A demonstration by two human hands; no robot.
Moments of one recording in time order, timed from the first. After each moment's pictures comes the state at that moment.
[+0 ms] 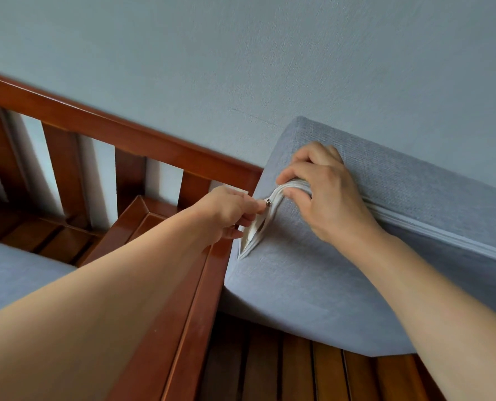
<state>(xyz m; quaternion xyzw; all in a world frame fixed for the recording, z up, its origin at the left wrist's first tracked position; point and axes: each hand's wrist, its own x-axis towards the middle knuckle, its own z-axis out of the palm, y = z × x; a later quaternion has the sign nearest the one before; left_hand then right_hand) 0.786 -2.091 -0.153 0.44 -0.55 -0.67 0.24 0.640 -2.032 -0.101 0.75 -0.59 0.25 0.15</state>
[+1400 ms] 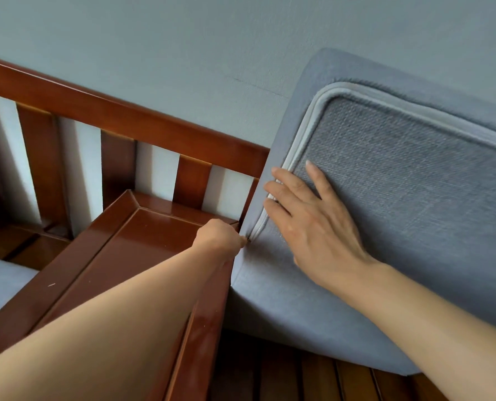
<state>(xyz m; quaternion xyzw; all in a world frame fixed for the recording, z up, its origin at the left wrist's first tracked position) 0.750 -2.114 -0.331 0.58 -0.64 -0.47 0.21 0.646 -2.015 -0.242 0.75 -0.52 -0.01 0.40</state>
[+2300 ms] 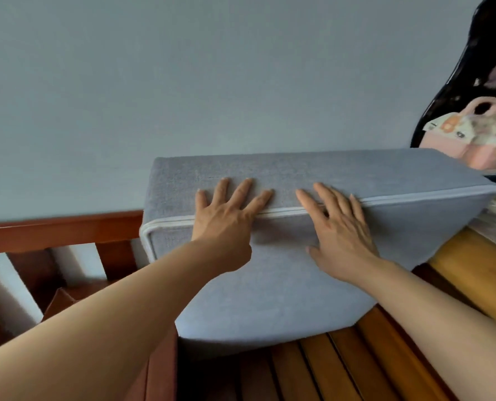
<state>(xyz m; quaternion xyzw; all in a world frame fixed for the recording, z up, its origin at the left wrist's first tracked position) 0.650 -2.025 -0.099 0.27 -0.95 0.10 0.12 0.495 -1.892 -0.121 0.52 -0.83 0.05 0.20</state>
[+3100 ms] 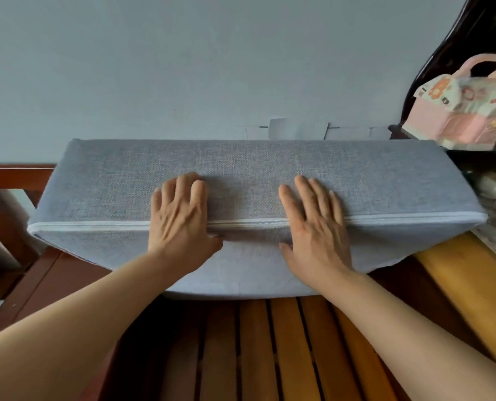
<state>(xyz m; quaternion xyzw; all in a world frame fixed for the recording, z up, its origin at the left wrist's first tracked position) 0.596 -1.867 -0.136 0.38 -0.87 0.08 0.29 0.417 -1.750 -0.156 0.58 -0.77 0.14 0.24</state>
